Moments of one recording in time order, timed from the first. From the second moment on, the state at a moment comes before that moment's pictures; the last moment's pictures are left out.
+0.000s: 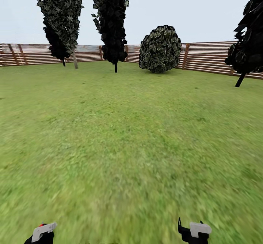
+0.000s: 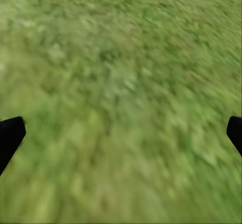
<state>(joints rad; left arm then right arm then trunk) -0.35 0.19 0.58 -0.20 -0.26 -0.46 -0.13 -0.35 0.02 -0.31 -0.17 0.39 -0.69 -0.31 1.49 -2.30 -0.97</state>
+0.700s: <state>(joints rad) -0.35 0.19 0.58 -0.20 -0.26 -0.46 -0.13 -0.35 0.02 -0.31 -0.17 0.39 -0.69 -0.31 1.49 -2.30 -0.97</state>
